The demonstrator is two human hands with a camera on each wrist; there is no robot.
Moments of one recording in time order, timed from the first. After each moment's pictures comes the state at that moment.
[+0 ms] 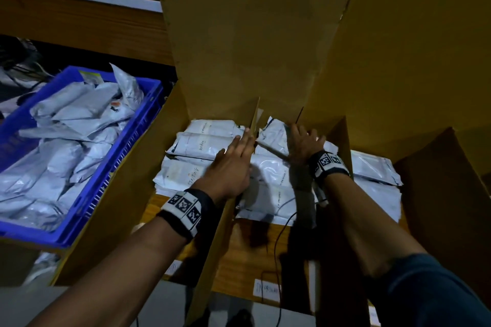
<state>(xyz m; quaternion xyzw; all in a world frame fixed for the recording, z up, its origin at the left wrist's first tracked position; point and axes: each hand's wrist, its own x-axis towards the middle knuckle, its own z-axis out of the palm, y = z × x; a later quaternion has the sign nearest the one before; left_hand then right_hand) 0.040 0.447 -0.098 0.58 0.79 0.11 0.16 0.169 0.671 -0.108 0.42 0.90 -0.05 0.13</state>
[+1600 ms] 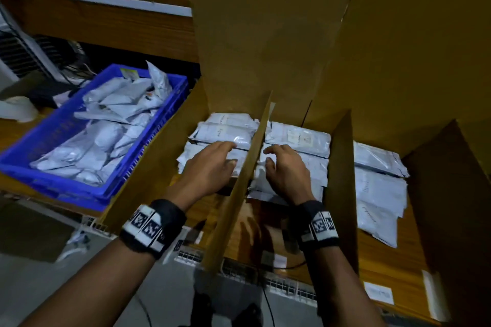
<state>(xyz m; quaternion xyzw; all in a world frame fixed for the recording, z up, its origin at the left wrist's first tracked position) 0.057 0.323 -0.050 0.50 0.83 0.21 0.13 0.226 0.472 -0.065 0.33 0.90 -0.22 -0.18</state>
